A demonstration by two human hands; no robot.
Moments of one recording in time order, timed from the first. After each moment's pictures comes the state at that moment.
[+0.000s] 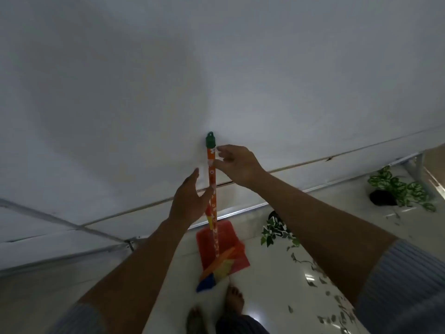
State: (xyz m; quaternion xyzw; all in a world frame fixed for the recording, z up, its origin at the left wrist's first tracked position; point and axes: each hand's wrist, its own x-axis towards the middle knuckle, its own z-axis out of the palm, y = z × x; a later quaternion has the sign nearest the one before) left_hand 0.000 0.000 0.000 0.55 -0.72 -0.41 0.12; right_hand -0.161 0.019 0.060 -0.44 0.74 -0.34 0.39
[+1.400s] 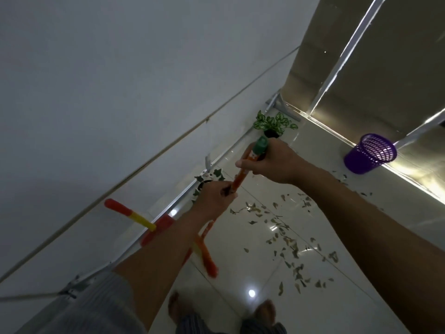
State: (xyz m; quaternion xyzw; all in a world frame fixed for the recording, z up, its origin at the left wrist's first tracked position) left_hand -0.127 0.280 0.031 0.15 -0.88 -0.45 0.00; right_hand -0.237 0.420 0.167 -0.35 0.85 -0.31 0.23
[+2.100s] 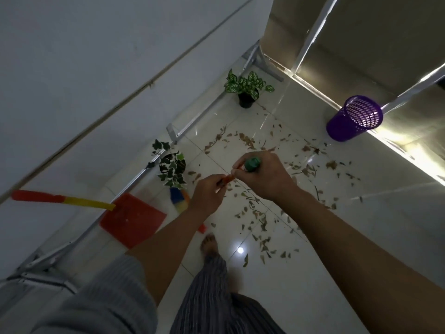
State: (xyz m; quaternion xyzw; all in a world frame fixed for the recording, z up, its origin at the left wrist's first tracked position) left_hand -0.247 0.447 -0.070 0.15 -0.90 -0.41 0.04; right_hand -0.334 0.580 0.055 -0.21 0.88 -0.36 0.24
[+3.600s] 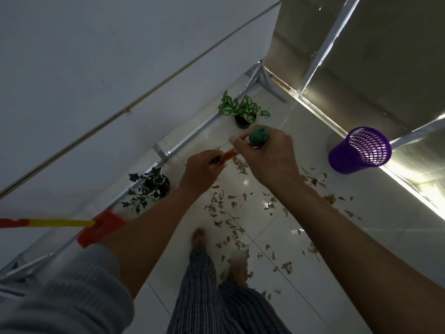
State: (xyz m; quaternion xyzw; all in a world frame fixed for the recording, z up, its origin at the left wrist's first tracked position) left_hand -0.480 0.472 -0.030 0.13 -0.90 -0.39 0.13; right_hand -0.550 0.621 0.099 -0.18 0.87 -0.44 0.12
